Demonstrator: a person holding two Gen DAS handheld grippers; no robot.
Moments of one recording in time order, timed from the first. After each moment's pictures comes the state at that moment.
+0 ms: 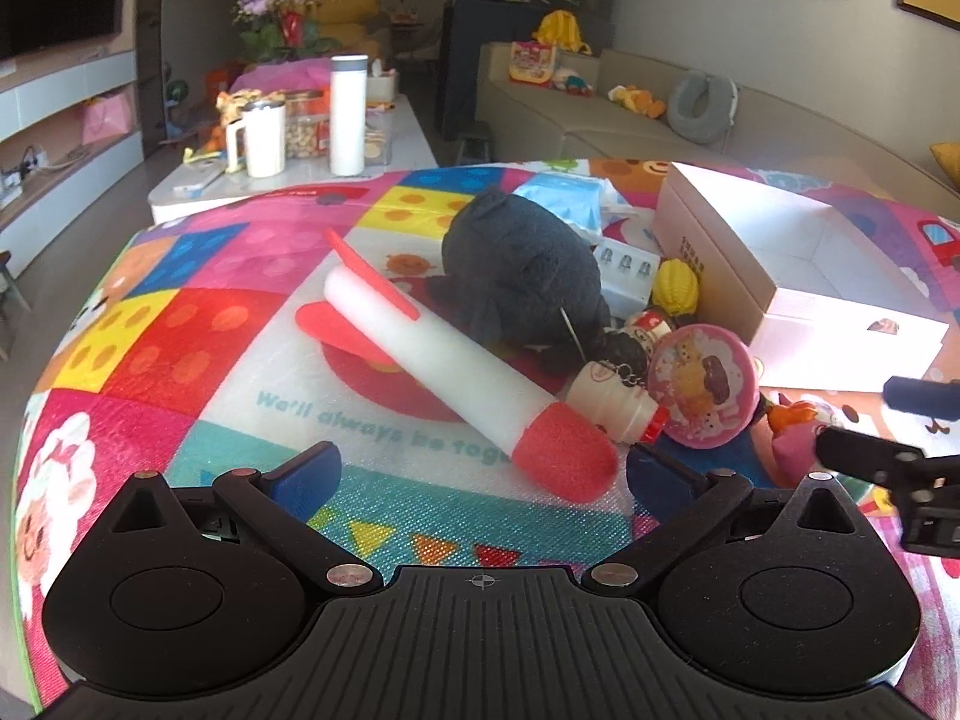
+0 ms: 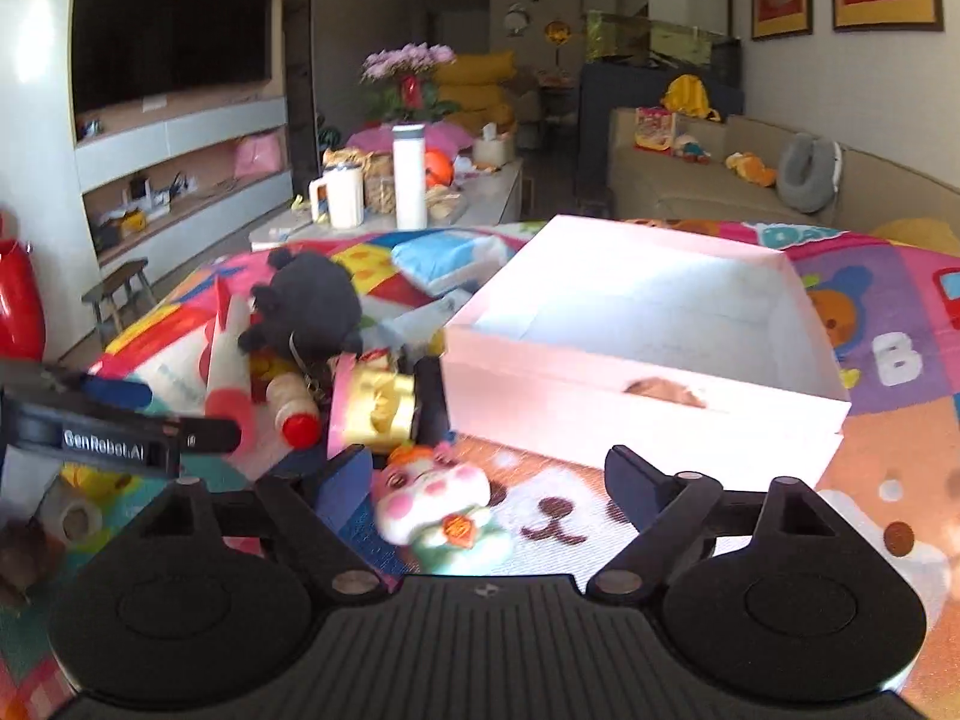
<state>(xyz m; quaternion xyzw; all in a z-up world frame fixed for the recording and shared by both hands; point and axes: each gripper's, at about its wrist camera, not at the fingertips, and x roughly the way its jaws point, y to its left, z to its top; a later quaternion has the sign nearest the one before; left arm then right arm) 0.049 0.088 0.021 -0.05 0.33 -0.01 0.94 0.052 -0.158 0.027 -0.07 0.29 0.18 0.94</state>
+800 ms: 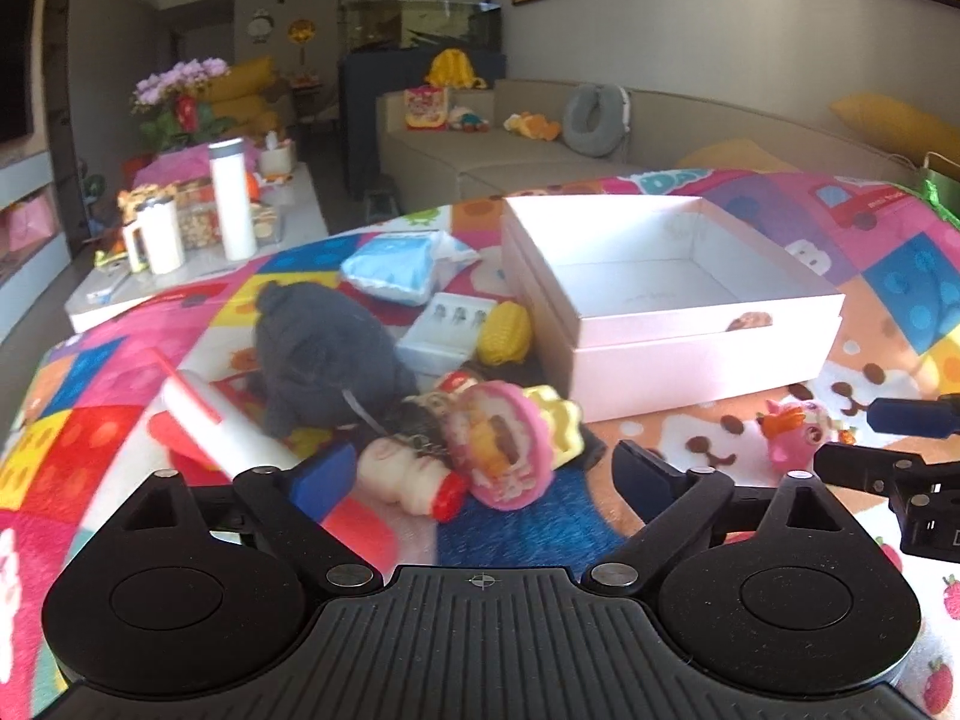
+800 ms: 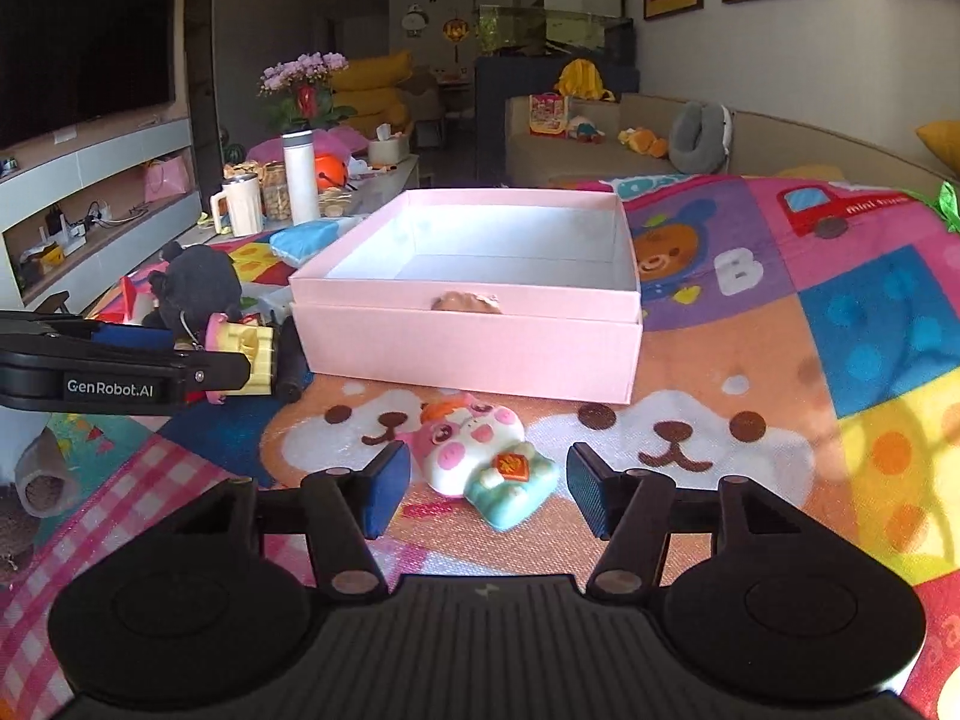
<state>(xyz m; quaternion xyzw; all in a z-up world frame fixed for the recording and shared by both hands) 0.053 0.016 0.033 0.03 0.29 -0.07 0.95 0.015 -0.218 0.031 -0.03 0.28 0.11 0.95</state>
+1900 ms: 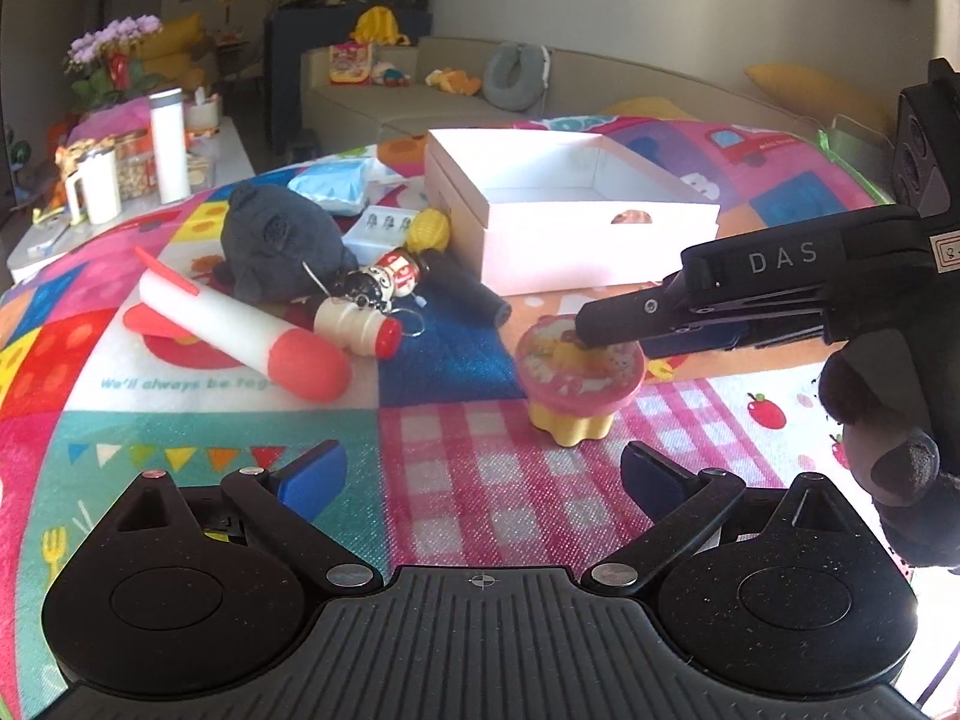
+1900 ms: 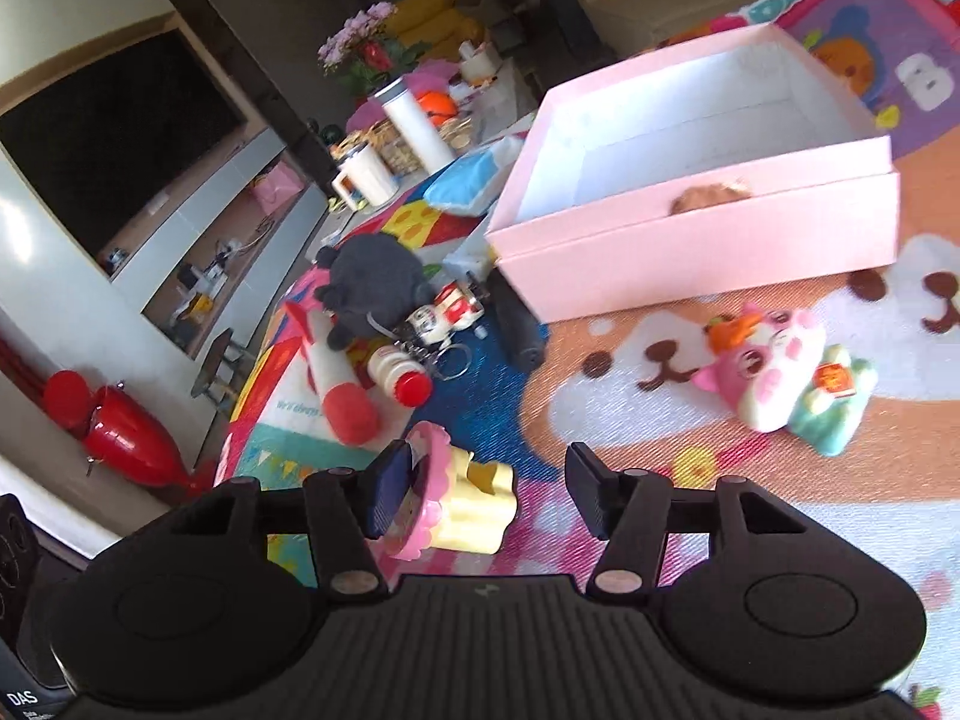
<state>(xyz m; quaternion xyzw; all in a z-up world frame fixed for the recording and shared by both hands) -0.010 0.029 0.023 0.01 0.34 -0.18 0.93 0.041 -0.192 0.029 0.16 0.39 0.20 0.88</state>
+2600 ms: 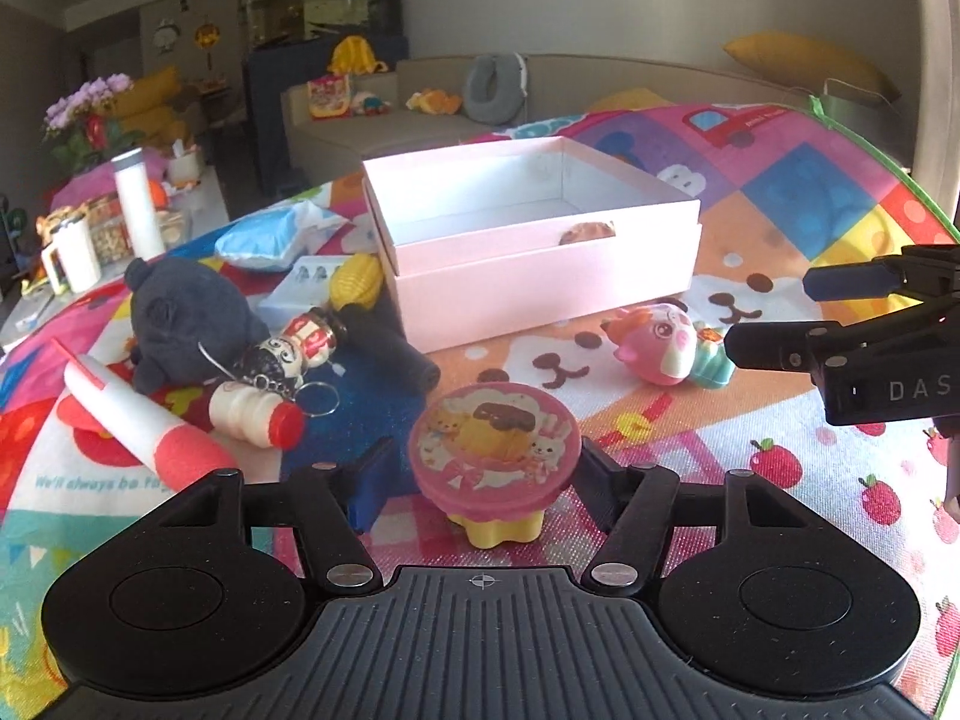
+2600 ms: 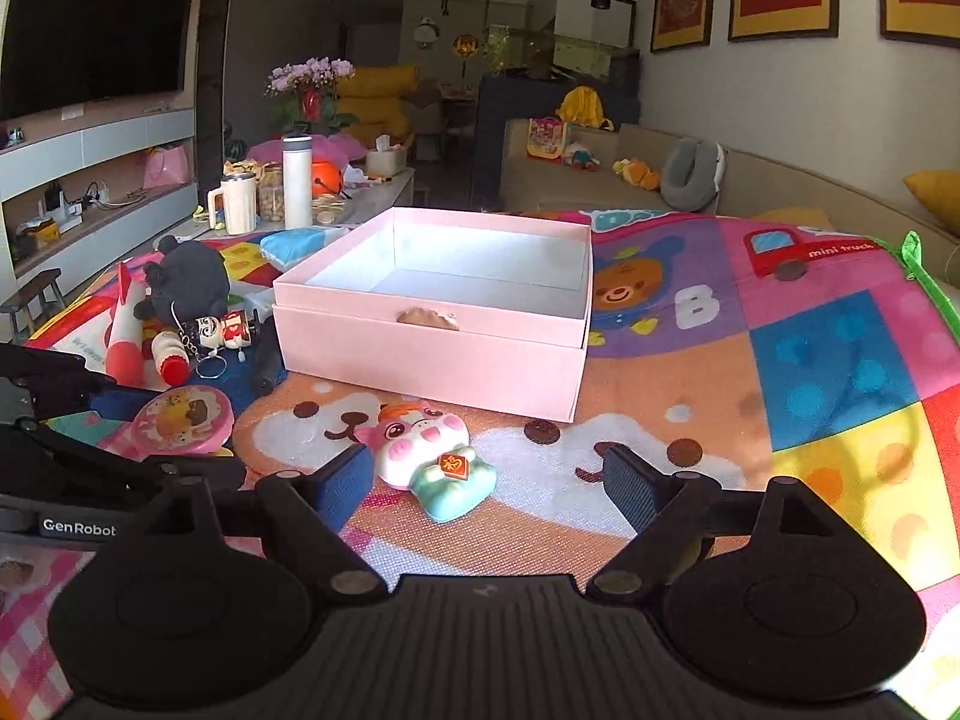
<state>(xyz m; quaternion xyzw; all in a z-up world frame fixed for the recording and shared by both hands) 0.021 -0.033 0.017 0.06 0.30 -0.17 0.94 0.007 -0.251 0.035 -0.06 0.28 0.09 0.96</state>
